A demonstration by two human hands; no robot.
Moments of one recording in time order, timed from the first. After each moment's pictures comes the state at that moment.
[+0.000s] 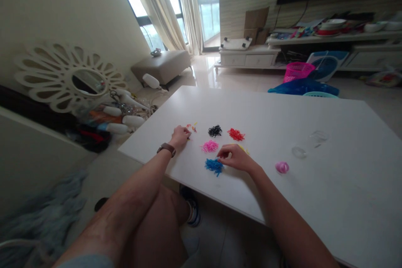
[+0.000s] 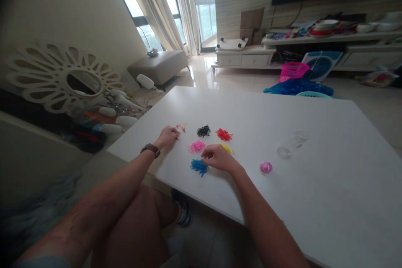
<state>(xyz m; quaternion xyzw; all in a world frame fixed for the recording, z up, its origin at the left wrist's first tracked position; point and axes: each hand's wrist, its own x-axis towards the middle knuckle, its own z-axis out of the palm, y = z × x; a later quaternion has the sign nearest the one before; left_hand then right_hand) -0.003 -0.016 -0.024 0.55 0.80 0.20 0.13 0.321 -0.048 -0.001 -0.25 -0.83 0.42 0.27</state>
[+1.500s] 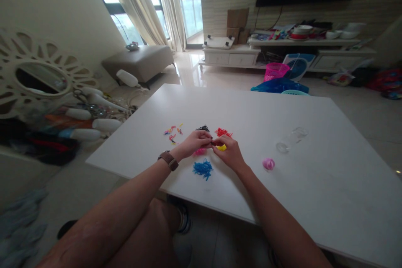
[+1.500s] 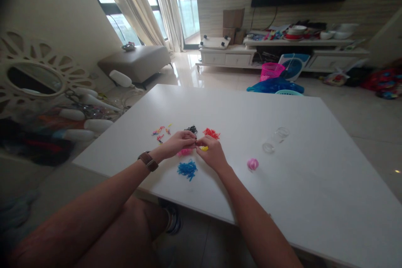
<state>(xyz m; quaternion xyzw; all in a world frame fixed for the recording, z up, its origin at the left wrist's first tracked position) 0.133 -0.039 0.023 0.43 0.48 0.39 0.66 0.321 -0.046 -0.003 -0.37 -0.76 0.28 0.44</state>
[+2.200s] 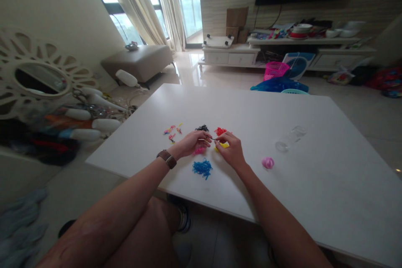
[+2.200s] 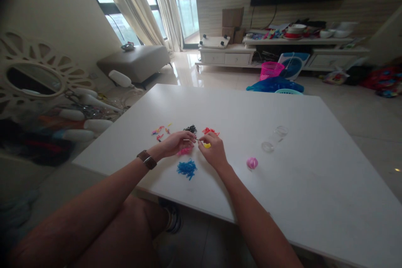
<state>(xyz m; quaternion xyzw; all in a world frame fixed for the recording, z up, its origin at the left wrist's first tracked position) 0.128 -0.037 0.031 0.33 0.48 0.38 0.72 0.322 -0.045 0.000 -0.40 -0.74 0.24 0.48</state>
